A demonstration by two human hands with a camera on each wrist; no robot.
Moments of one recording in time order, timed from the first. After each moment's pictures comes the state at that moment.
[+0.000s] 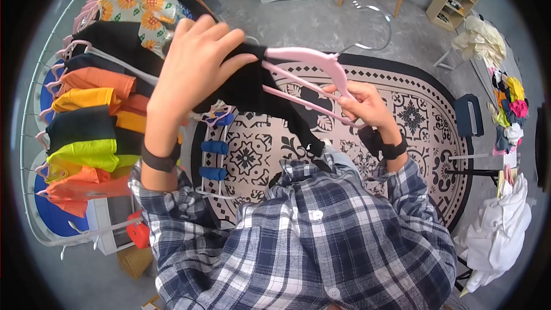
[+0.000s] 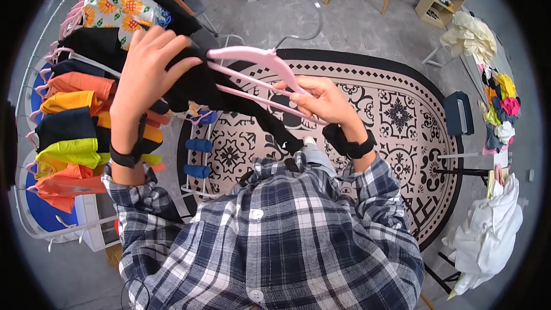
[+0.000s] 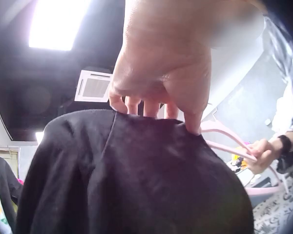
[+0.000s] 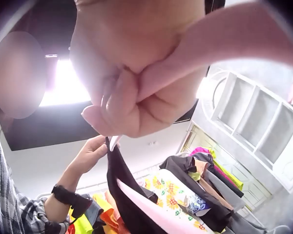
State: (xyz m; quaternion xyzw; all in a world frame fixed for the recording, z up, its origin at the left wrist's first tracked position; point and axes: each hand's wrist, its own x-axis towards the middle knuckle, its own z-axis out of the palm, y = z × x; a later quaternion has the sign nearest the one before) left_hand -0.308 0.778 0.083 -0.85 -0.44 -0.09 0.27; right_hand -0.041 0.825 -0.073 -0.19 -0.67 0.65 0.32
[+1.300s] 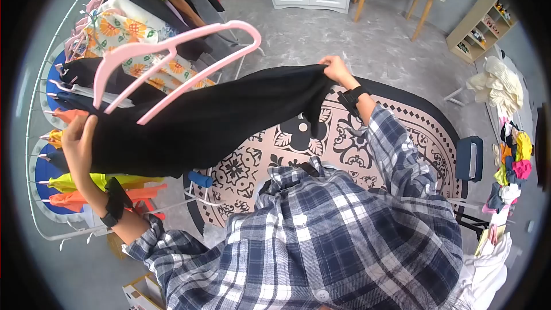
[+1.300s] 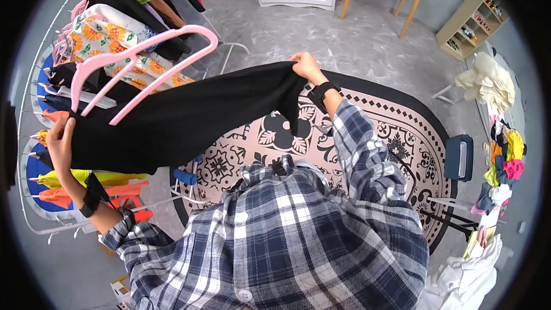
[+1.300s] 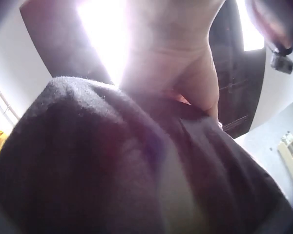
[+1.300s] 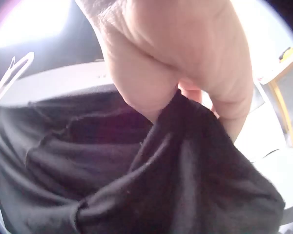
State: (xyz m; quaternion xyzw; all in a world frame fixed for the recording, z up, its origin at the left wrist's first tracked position) left_hand -0.395 0.781 0.141 -0.54 -0.79 -0.24 0.14; right_hand -0.064 1.169 -0.219 -0.43 -0.73 0.41 0.32
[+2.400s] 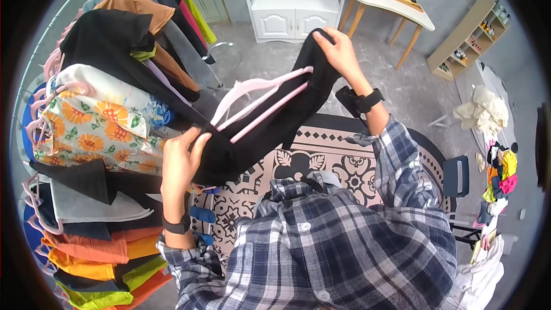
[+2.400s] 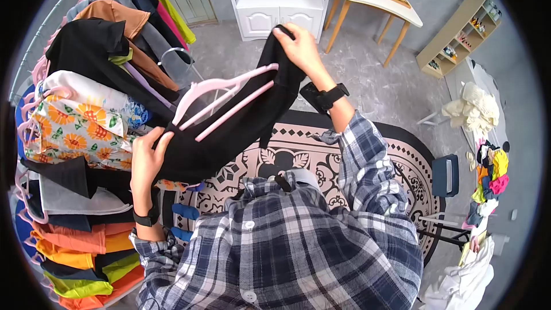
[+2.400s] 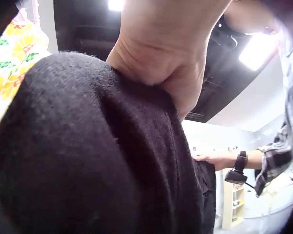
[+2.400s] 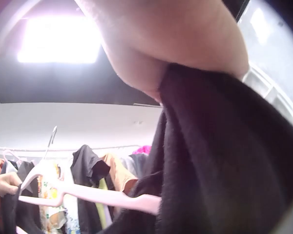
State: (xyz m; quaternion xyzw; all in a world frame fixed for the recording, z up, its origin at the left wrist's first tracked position) left_hand -0.459 1.079 0.013 -0.67 -0.69 -0.28 0.00; right_hand -0.217 1.347 -0.030 -0.33 -0.73 0.22 0.55
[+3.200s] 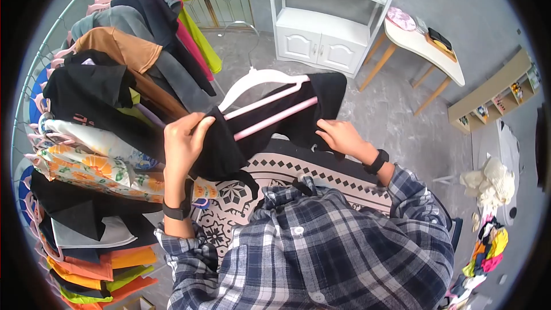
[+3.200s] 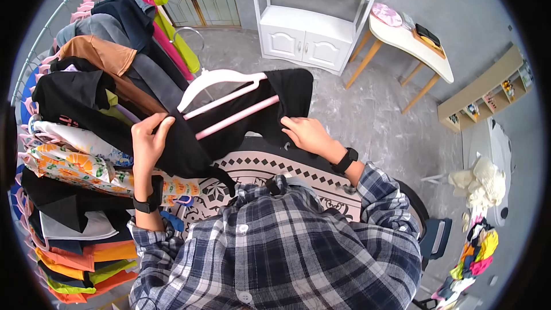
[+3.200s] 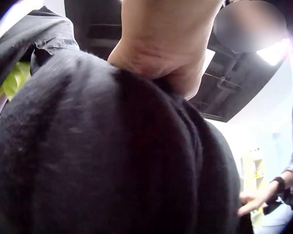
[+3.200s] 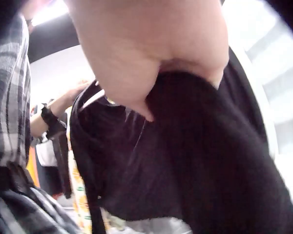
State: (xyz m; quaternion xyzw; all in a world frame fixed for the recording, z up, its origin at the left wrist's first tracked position) left_hand -0.448 1.285 0.027 -0.61 -0.69 -0.38 0.09; right_hand -0.181 1.477 -0.097 -0.18 -0.95 0.17 0.17
